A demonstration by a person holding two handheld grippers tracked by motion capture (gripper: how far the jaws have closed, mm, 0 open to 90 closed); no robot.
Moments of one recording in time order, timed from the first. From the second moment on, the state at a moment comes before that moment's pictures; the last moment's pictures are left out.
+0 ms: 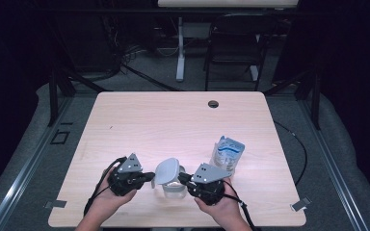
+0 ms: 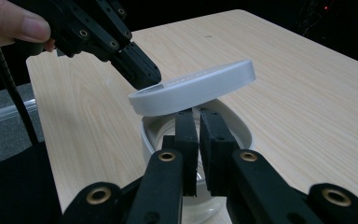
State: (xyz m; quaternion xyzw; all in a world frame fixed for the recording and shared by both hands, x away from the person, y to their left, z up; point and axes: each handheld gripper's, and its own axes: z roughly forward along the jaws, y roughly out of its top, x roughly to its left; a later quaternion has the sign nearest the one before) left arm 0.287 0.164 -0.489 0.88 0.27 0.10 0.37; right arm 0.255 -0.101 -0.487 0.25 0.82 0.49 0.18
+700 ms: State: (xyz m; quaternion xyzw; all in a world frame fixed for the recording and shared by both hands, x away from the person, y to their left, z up) left arm 0.288 0.166 -0.494 0.88 0.27 0.10 0.37; right arm 0.253 -0.089 -0.478 0.23 0.82 0.49 0.18
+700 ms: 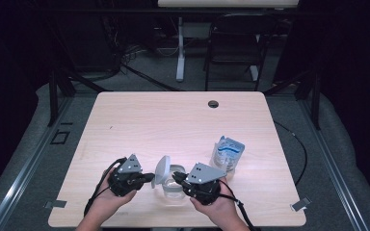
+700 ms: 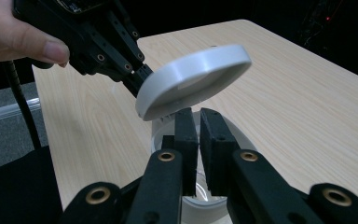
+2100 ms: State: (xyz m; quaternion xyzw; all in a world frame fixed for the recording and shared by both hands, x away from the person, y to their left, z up) left arm 0.294 0.181 -0.495 0.86 0.31 0.11 0.39; right arm 0.254 -0.095 -0.483 0.24 0.82 0.49 0.18
